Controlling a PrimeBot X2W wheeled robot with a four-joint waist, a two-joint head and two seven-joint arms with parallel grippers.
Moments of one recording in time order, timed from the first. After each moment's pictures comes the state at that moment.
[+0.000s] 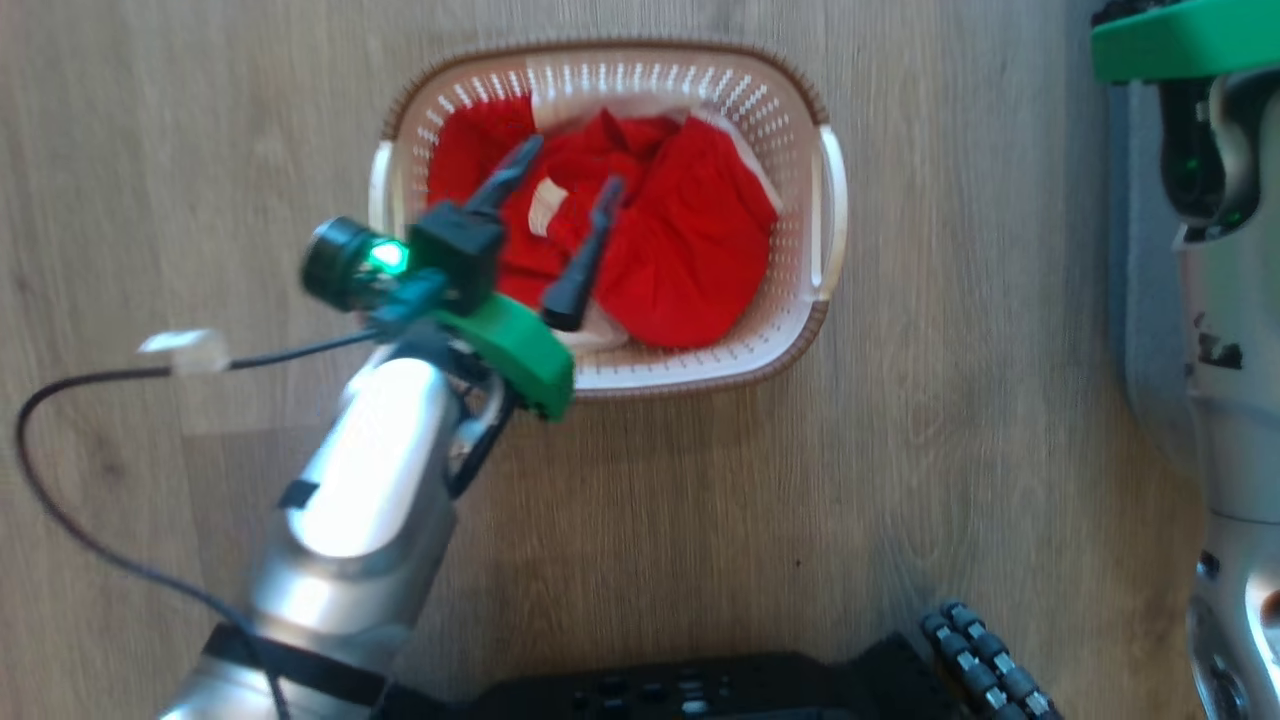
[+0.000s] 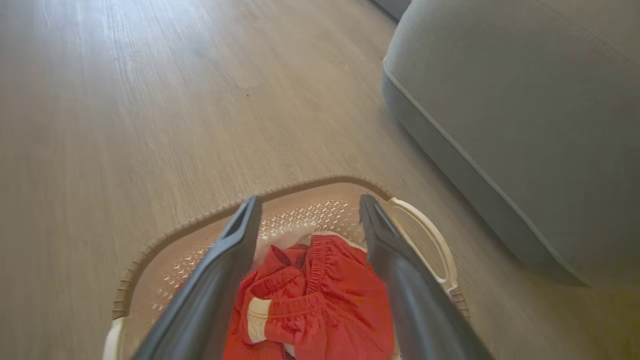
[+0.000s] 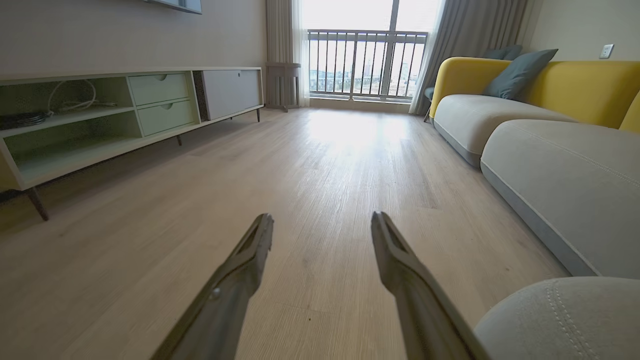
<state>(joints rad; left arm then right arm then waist) -0.64 0.04 -0.39 0.49 -0.19 -0.13 -0.25 -0.89 -0.19 0.07 0.28 0.19 0.13 -0.26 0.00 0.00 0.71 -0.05</state>
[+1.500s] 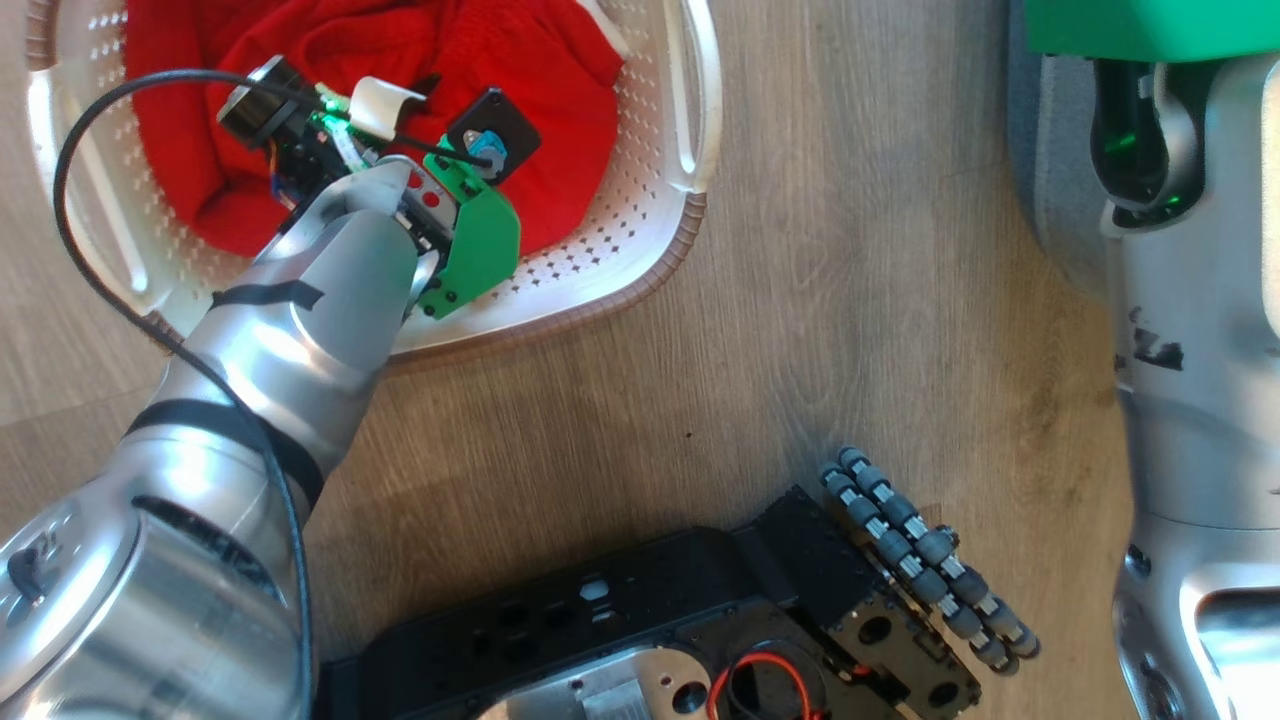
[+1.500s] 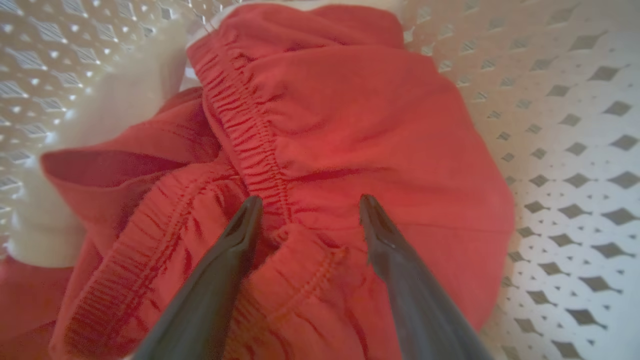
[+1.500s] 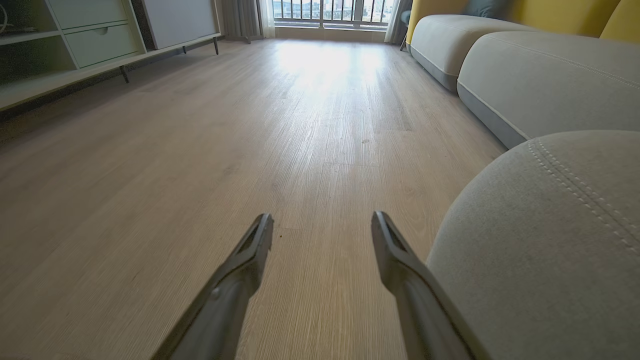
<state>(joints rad) -1.17 0.04 -0.94 1.26 -0.13 -0.01 -0.15 -0.92 -0.07 0.08 0.18 0.21 0.13 -0.26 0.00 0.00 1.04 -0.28</state>
